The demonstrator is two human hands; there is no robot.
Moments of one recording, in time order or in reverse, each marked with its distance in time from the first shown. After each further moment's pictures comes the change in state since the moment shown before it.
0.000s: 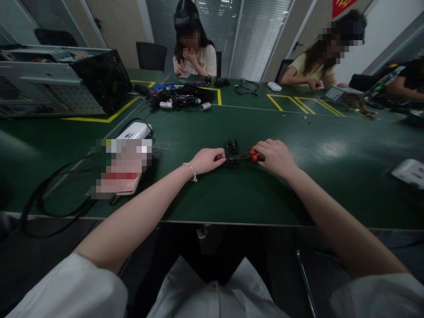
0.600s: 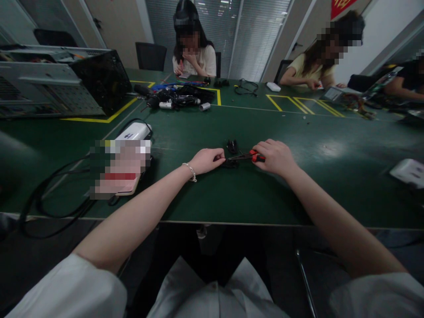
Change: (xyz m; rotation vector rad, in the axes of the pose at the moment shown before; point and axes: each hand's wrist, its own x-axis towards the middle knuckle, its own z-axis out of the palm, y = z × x) left_hand 0.000 0.000 0.000 -0.012 -0.009 -0.009; right_hand -0.001 -0.001 -0.003 -0.014 0.004 0.017
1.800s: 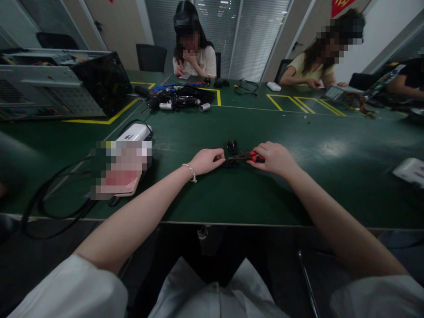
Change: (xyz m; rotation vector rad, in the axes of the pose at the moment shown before) left_hand 0.000 0.000 0.000 0.014 0.010 -0.006; right_hand 0.000 -0.003 -0.001 0.045 -0.041 -0.006
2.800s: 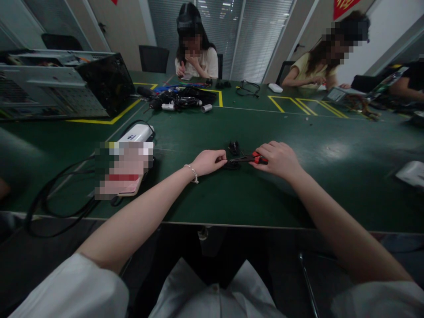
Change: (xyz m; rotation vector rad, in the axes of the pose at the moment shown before) left_hand 0.000 0.000 0.001 0.027 0.016 0.017; right_hand -0.002 -0.003 -0.008 -0.066 0.062 -0.003
